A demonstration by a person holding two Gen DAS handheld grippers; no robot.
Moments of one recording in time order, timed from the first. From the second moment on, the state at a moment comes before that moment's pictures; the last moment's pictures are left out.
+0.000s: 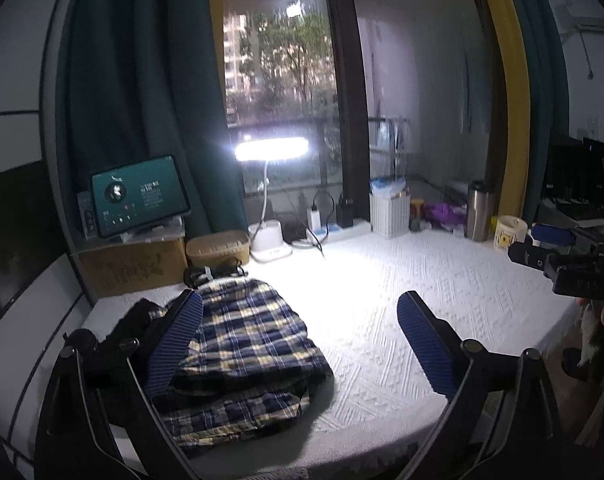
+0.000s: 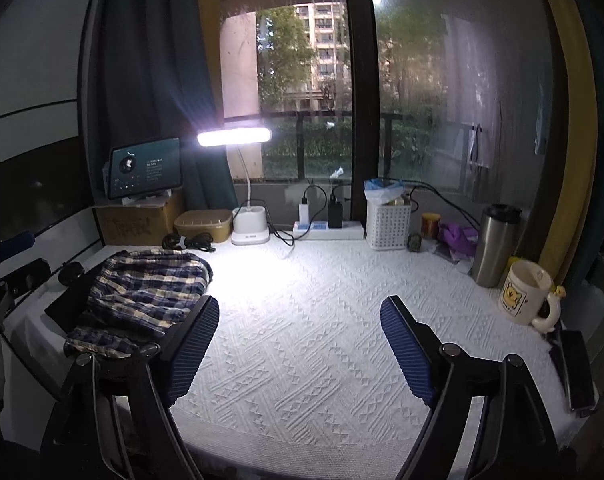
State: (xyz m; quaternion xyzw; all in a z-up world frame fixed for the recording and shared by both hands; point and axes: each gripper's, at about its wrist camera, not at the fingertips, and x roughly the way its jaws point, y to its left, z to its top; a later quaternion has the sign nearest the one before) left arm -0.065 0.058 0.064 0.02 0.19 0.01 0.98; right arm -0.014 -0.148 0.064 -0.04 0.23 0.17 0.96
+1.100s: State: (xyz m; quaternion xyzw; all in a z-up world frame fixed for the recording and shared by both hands) left arm -0.105 0.080 0.095 0.00 0.08 0.09 0.99; right arm -0.074 -0.151 0.120 -0.04 0.10 0.13 0.98
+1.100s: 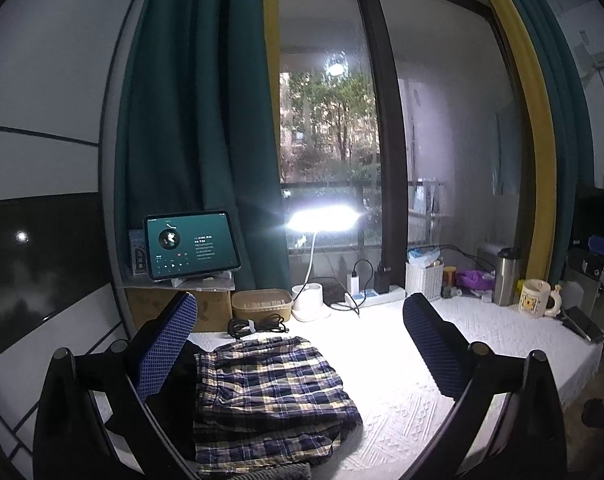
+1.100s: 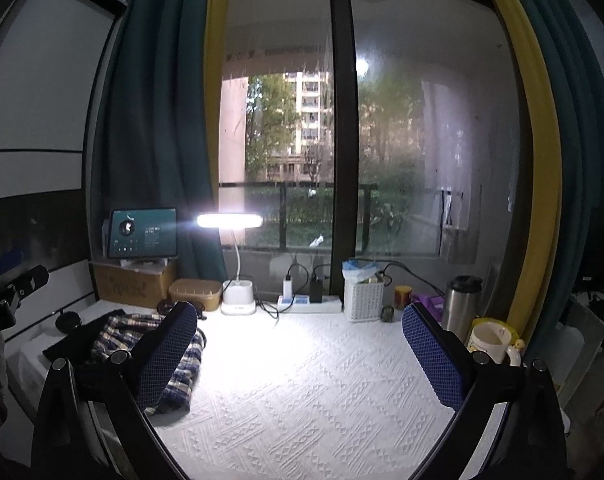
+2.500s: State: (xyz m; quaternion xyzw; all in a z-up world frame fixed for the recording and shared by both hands) left arm -0.123 0.092 0.098 -0.03 0.05 0.11 0.99; right arm -0.081 -0.156 0.131 -0.05 0.09 0.09 0.99
